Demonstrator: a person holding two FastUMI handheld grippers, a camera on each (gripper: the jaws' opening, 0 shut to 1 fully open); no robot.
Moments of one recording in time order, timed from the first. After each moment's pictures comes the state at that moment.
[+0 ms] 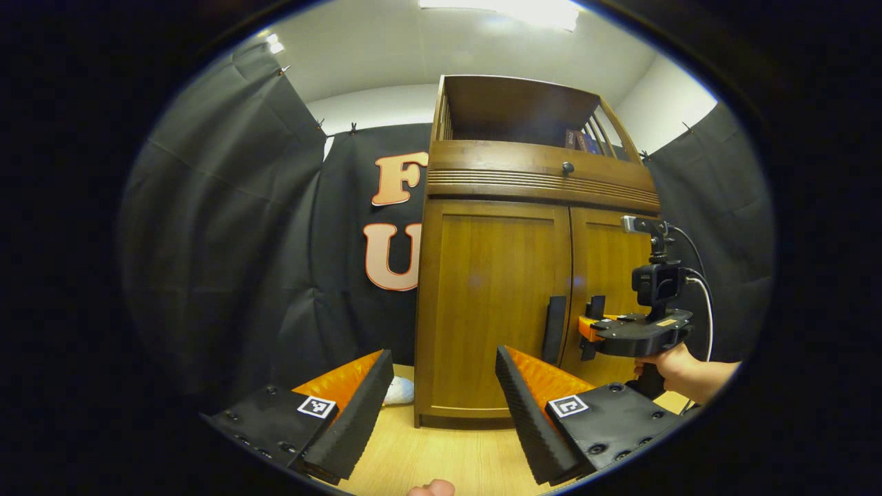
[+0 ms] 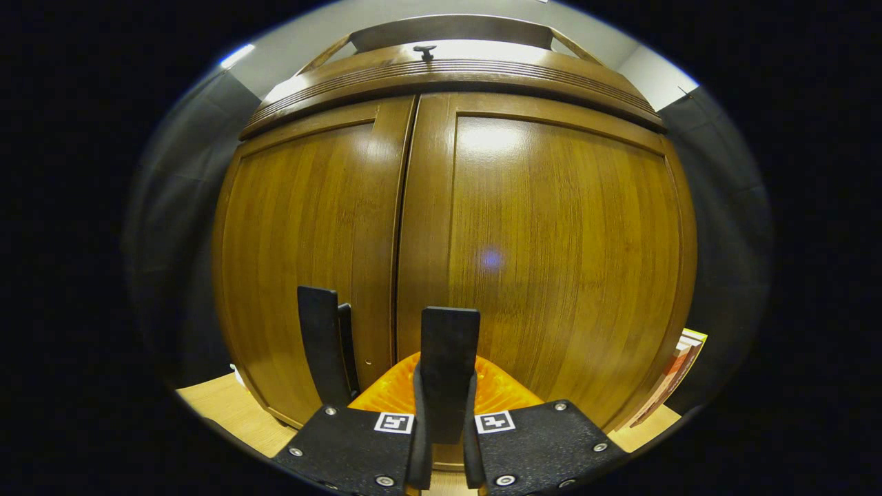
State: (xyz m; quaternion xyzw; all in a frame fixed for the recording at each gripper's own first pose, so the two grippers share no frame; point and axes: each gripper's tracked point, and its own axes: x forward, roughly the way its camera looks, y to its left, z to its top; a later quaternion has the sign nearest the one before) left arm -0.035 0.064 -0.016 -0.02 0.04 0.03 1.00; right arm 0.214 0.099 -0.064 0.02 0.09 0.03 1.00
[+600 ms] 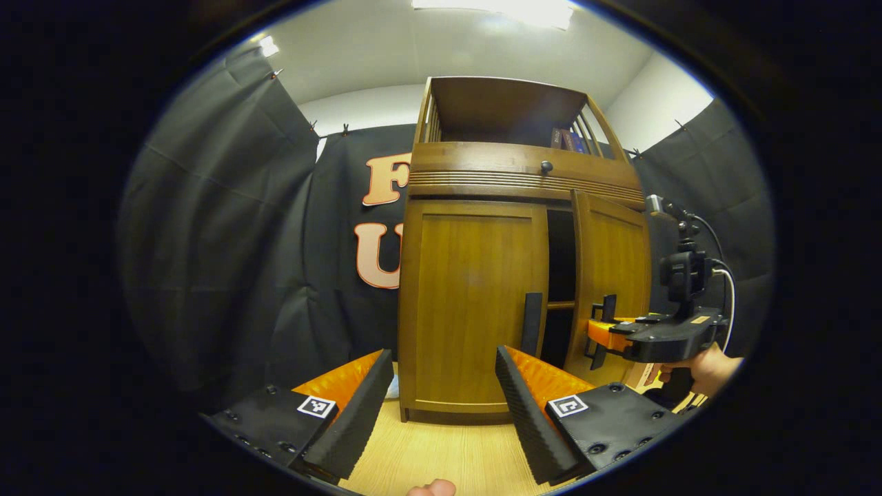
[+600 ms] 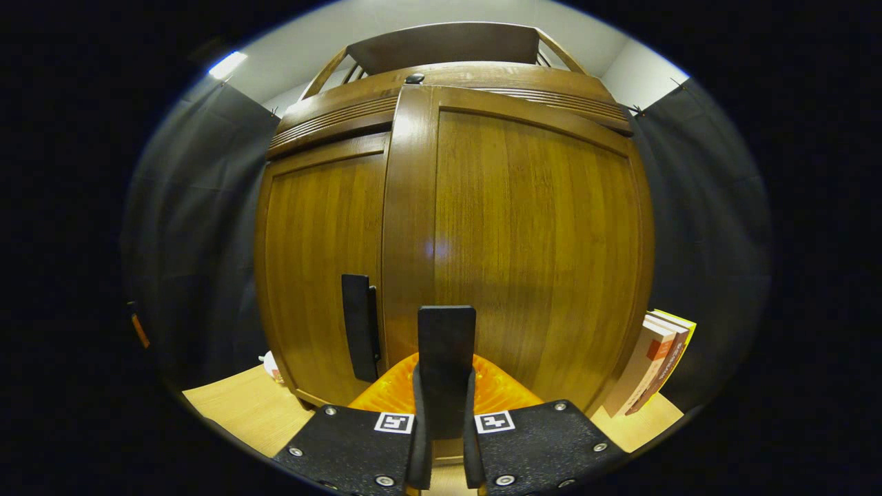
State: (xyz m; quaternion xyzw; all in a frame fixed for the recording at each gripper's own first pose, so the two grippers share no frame) left arm -0.047 0.028 -0.008 -0.01 0.03 0.03 1.00; right arm 0.124 0.079 -0.051 0.04 0.10 0.07 0.99
